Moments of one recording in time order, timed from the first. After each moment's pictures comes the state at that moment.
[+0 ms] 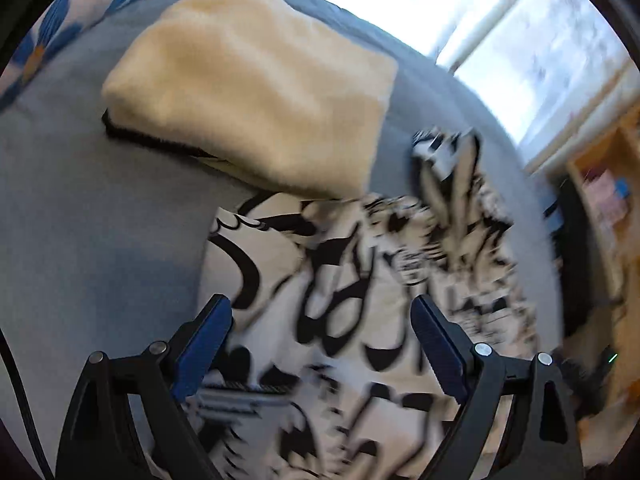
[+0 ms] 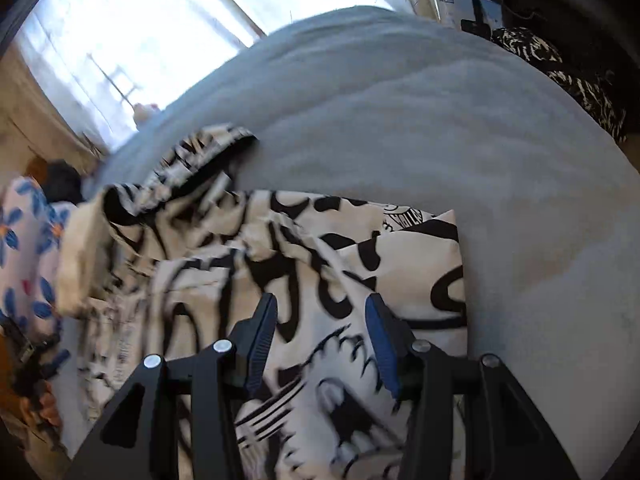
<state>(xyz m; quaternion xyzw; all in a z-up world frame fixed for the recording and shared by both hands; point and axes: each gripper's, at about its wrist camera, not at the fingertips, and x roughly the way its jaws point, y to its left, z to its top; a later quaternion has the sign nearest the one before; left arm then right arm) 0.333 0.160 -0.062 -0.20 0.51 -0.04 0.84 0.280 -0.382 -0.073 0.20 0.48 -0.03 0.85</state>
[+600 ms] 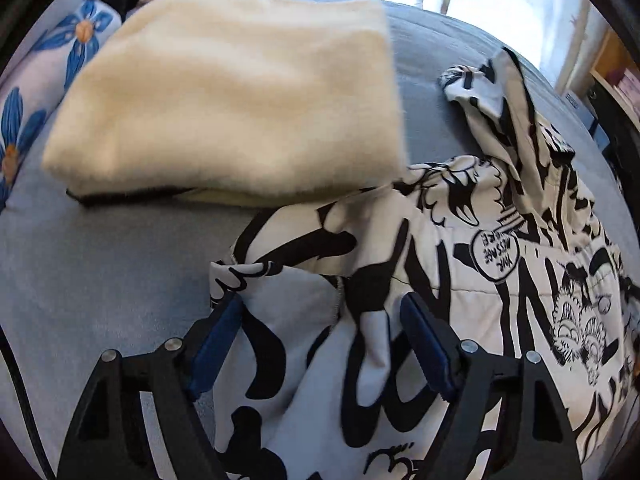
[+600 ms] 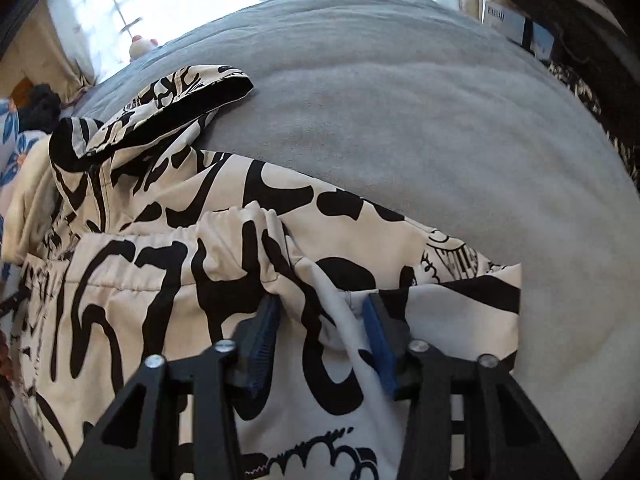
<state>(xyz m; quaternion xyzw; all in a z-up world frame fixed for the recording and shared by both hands) 0.383 0.117 -0.109 -0.02 0.52 -0.02 0.86 0.339 -0.355 -0.126 0.08 0.52 -0.03 0.85</state>
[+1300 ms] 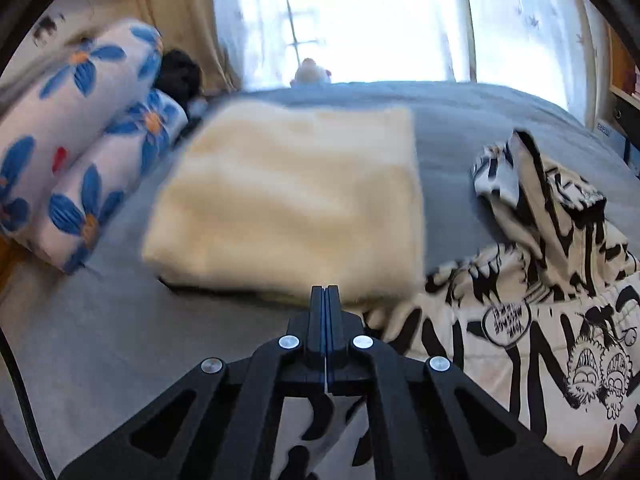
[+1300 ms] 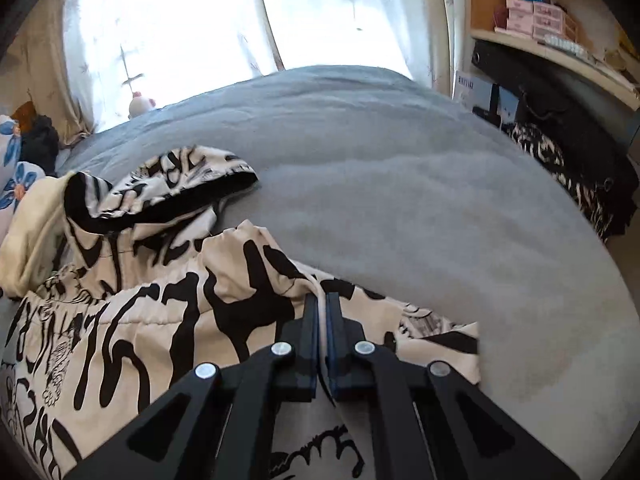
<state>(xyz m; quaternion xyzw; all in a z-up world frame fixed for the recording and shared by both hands) 0.367 0.098 -0.063 0.03 0.39 0.07 0.92 0.330 -0.338 -0.082 0.07 0.41 -0.08 0.91</state>
